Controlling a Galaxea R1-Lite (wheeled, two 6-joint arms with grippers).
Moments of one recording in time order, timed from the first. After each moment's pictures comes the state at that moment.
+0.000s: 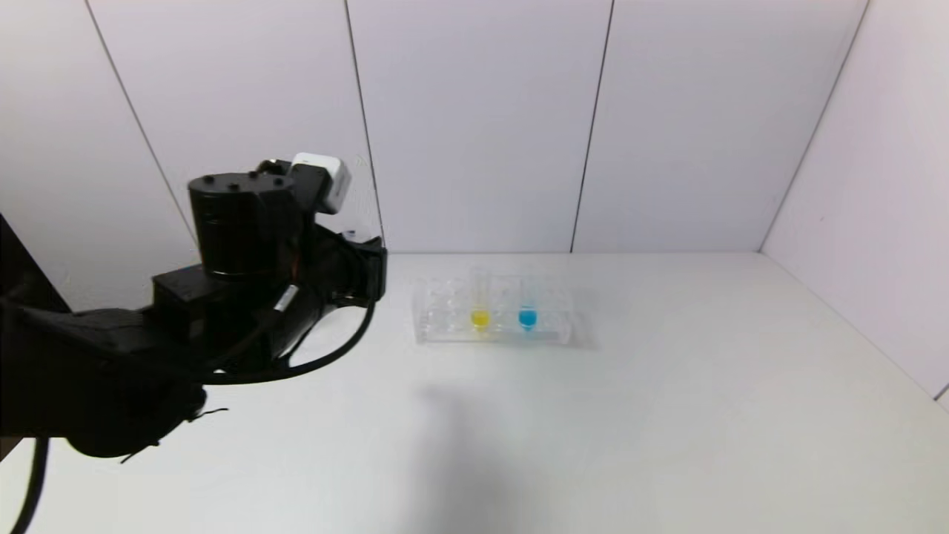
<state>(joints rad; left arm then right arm) -0.54 1.66 -0.85 -0.70 0.37 0.03 0.00 0.00 0.00 0.00 -0.04 0.09</state>
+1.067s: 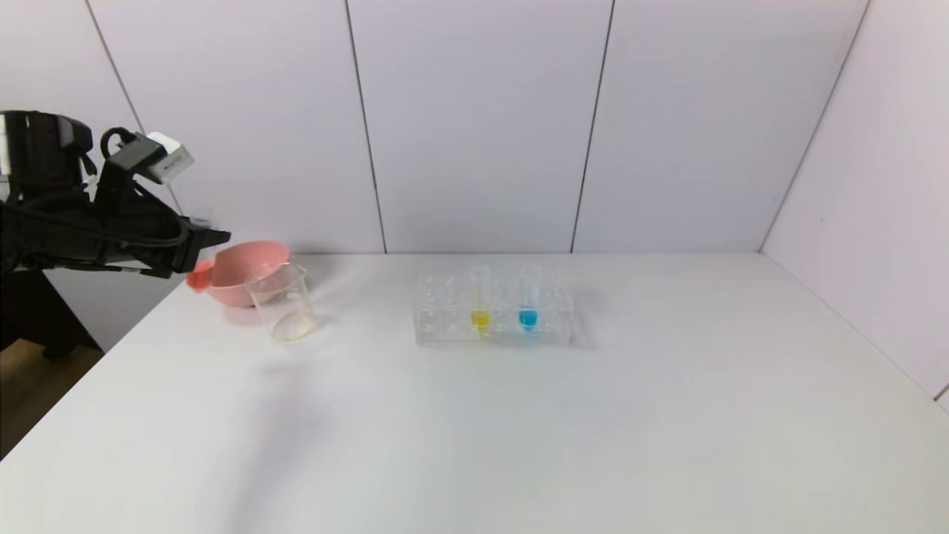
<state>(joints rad) 0.18 1.74 -1.24 -0.07 -0.36 0.50 0.00 0.00 0.00 0.00 -0.04 0.09</state>
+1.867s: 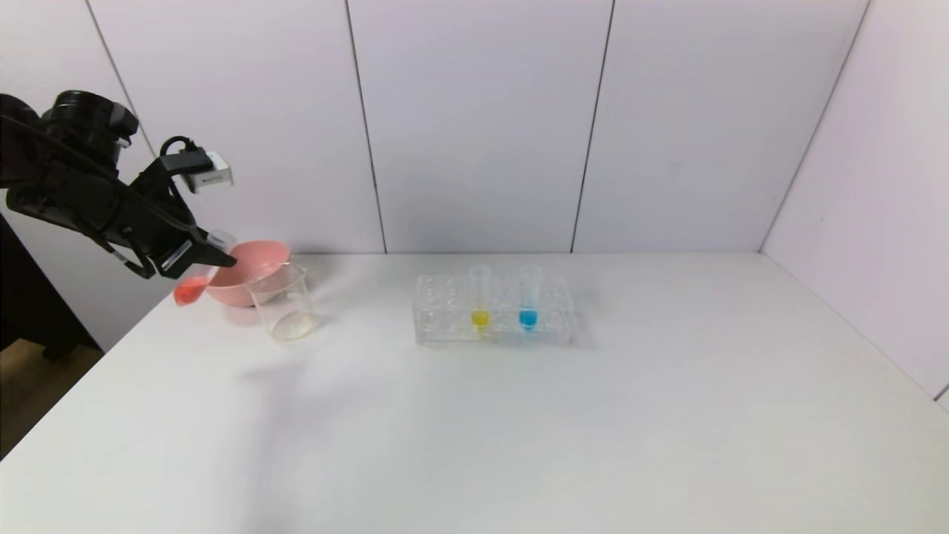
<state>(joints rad) 0.18 1.96 -1.81 0.69 -0.37 0.89 0.00 0.00 0.00 0.00 -0.04 0.09</state>
